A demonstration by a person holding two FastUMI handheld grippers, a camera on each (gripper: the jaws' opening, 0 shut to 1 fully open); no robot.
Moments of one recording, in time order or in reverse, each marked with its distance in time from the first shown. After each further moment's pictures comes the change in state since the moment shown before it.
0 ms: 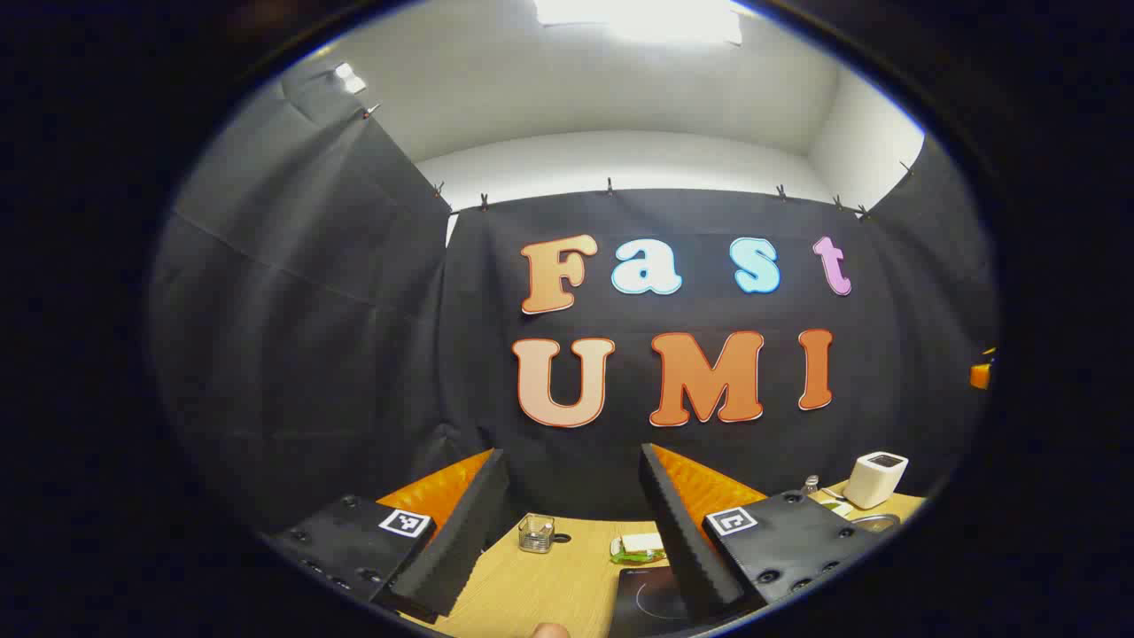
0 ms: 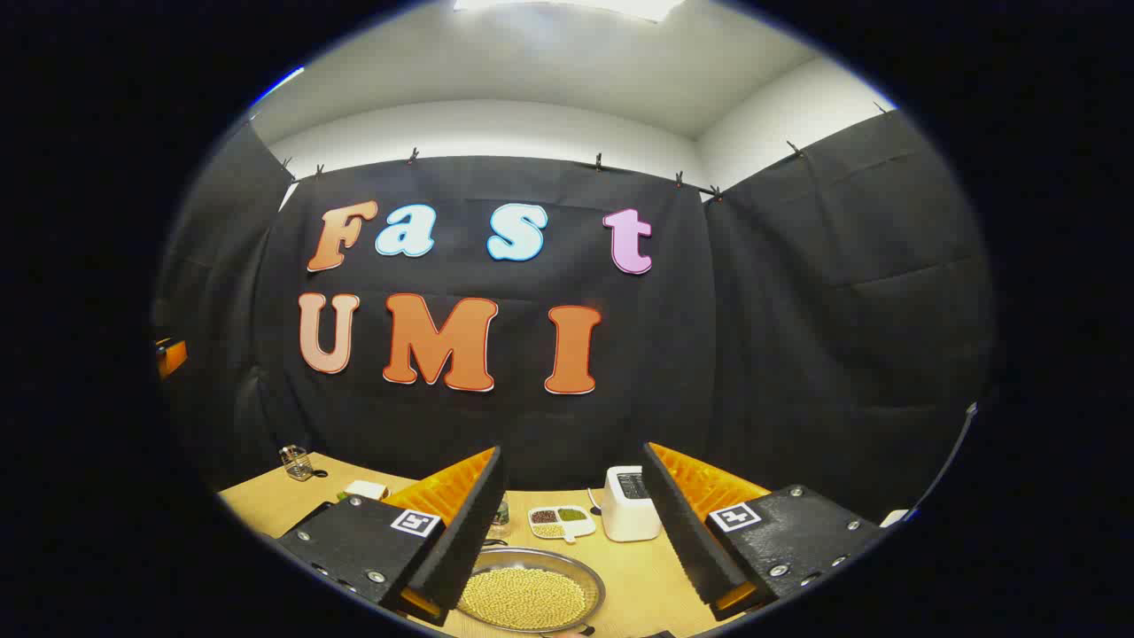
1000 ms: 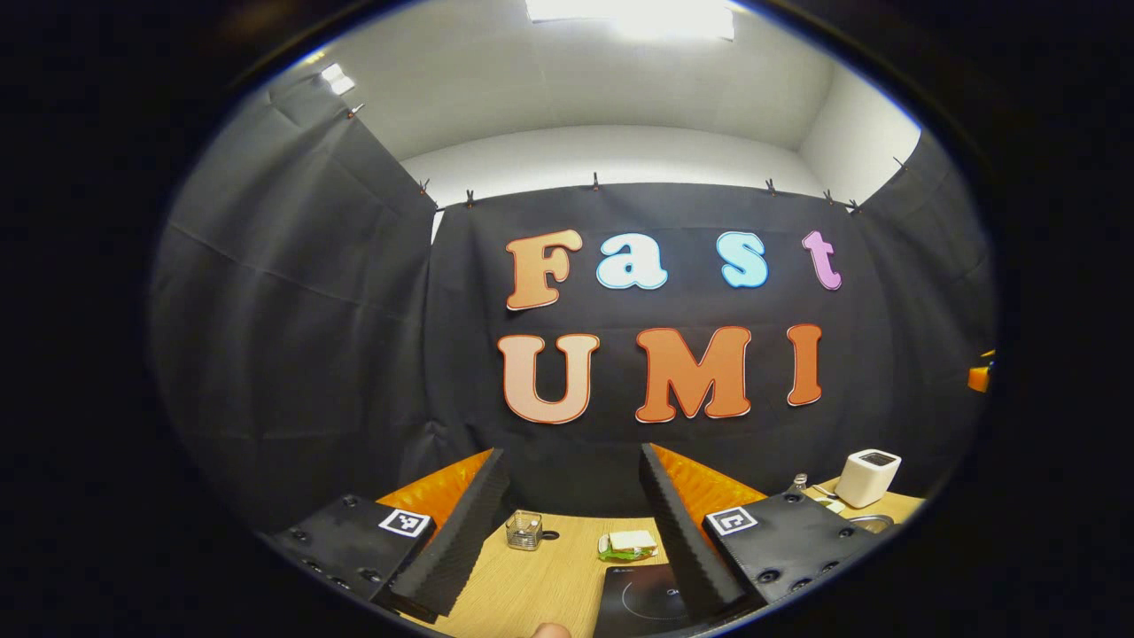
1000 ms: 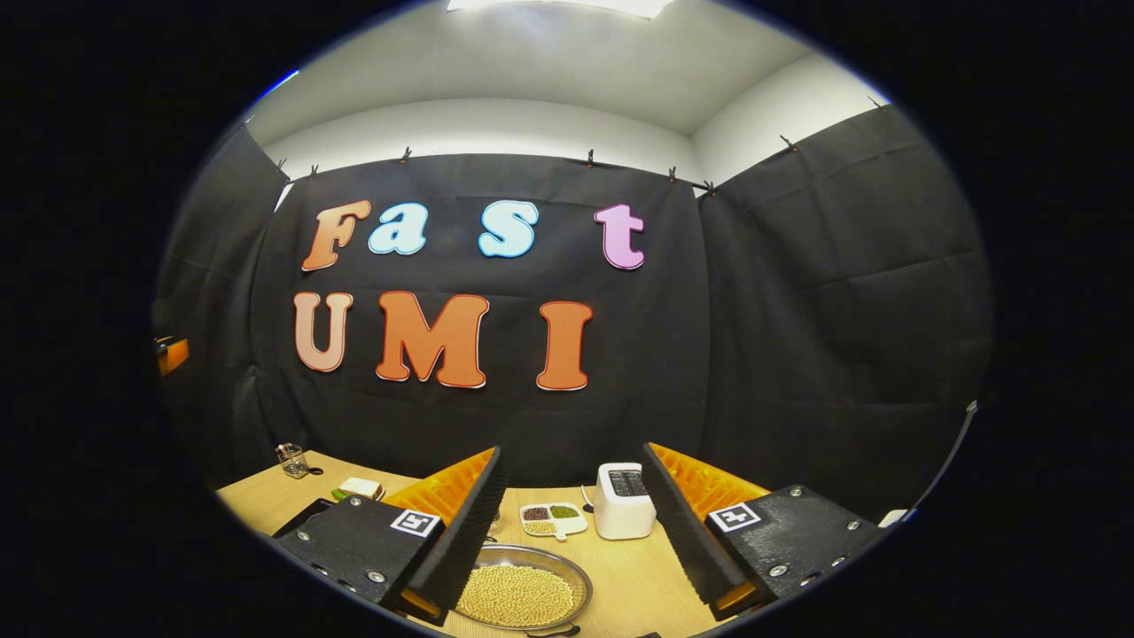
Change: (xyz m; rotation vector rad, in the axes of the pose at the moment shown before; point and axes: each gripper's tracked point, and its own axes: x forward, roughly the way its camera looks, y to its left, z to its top) left arm 0.001 -0.024 0.001 0.006 0.010 -0.022; right arm 0.000 -0.017 -0.005 0.015 0.022 0.003
